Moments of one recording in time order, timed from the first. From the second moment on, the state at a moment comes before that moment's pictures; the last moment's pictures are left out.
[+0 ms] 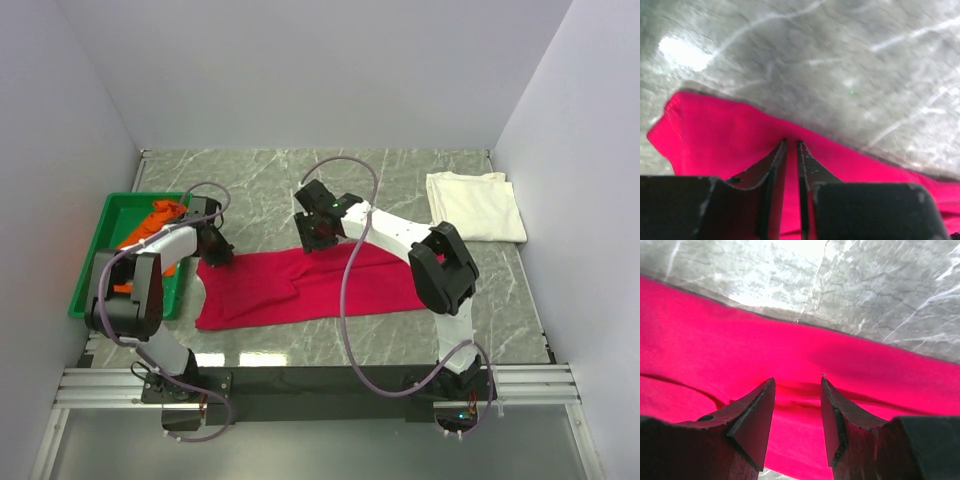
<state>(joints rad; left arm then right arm) -0.11 1.62 0.91 -0.42 -0.04 -0.78 0.75 2.00 1.57 -0.63 0.04 0.40</state>
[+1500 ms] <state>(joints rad) -0.01 1.72 1.00 -0.37 0.02 -0.75 0.75 2.10 1.62 -0.61 0.03 0.50</state>
